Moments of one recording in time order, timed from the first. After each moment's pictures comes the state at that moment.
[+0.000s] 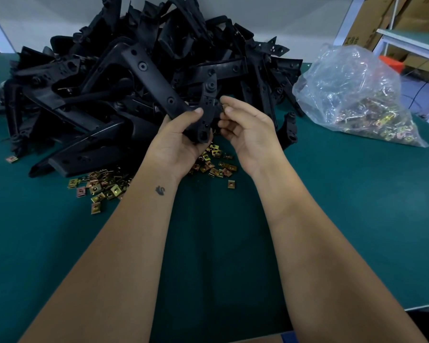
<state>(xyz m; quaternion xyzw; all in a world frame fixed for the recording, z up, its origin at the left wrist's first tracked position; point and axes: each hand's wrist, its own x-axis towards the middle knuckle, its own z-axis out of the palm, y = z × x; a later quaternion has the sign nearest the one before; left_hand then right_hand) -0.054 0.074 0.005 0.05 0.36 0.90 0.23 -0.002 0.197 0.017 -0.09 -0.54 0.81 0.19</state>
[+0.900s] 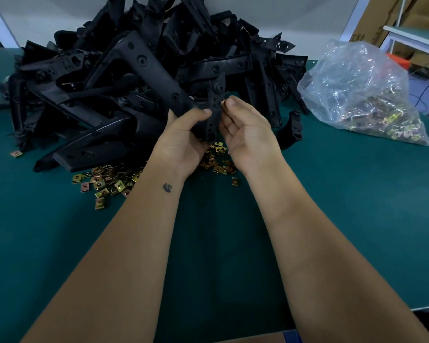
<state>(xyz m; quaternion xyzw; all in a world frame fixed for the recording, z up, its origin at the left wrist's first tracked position) -0.052 0.076 0.002 0.12 0.36 0.90 0.21 -0.006 0.182 0.016 -0.09 -0.39 0.90 0.17</state>
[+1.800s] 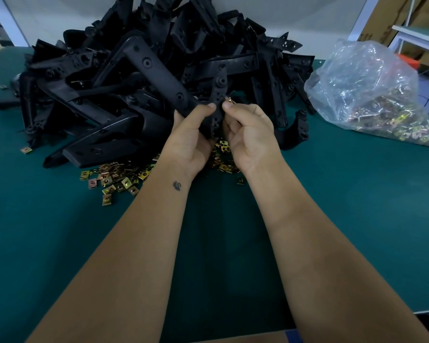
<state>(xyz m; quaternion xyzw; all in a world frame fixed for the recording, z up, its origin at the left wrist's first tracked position) -0.053 0.082 -0.003 0.08 0.33 0.92 0.19 -0.007 0.176 0.014 -0.10 -0.43 0.88 0.18</state>
